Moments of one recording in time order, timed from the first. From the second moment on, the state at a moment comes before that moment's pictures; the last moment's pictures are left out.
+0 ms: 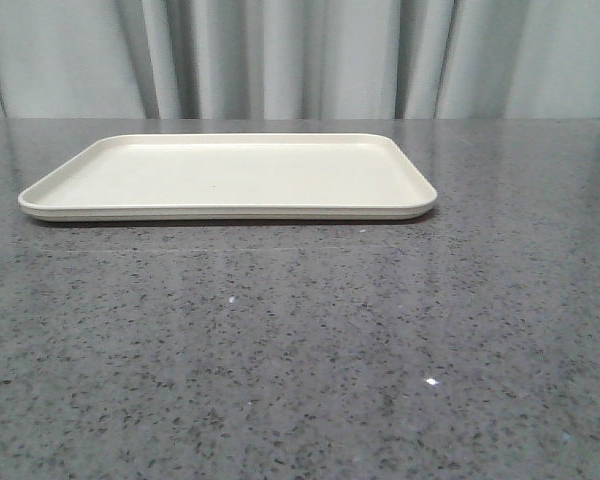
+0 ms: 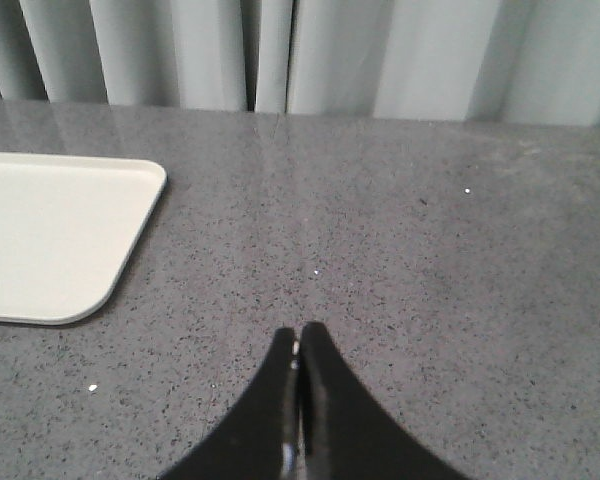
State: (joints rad) left arm -0.08 0.43 -0.70 -0.14 0.72 -0.13; right arm 0.09 0.32 -0.64 0.04 0.67 0.01
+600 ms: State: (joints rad) left arm -0.08 0.58 -0.89 -0.17 0.95 -0.13; right arm 0.09 0.54 -0.84 0.05 0.80 0.01
